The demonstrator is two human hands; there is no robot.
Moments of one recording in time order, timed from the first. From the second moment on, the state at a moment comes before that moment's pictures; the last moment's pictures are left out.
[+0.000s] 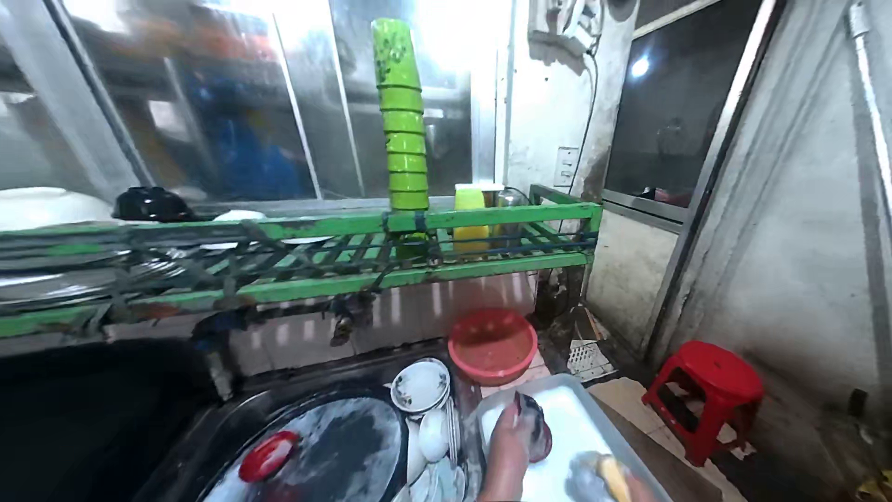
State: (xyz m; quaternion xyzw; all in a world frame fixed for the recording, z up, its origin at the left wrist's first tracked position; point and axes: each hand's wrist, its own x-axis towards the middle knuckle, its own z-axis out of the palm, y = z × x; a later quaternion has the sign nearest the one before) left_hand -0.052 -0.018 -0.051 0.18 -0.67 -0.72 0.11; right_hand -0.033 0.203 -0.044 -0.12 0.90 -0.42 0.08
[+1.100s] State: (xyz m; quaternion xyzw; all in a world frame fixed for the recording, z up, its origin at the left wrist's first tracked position) left_hand -0.002 0.024 -0.021 0.21 -0.53 -0.82 0.07; right_hand -0.022 0.135 -0.002 -0.20 0.90 -0.38 -0.08
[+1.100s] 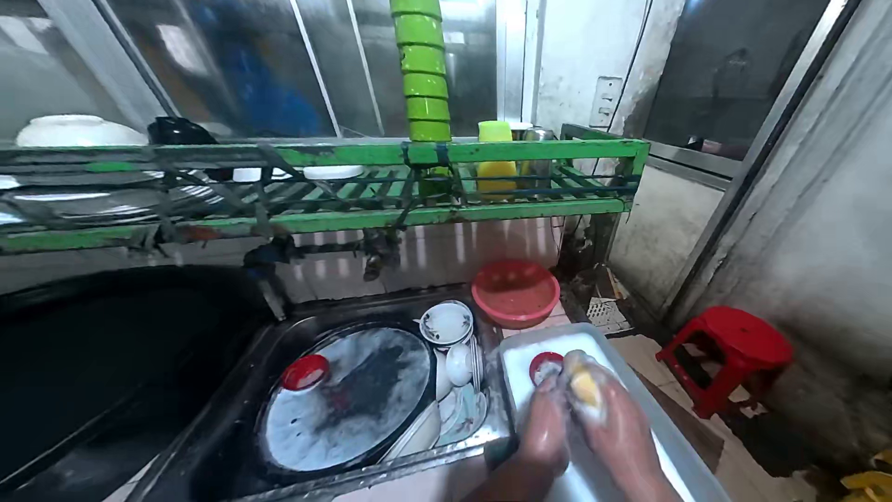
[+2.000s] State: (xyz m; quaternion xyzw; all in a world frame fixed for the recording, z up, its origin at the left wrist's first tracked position) left_hand -0.019 0.001 -0.027 0.18 -0.47 -0.86 0.04; right_hand -0.042 0.148 0.014 -0.07 0.73 -0.68 0.07
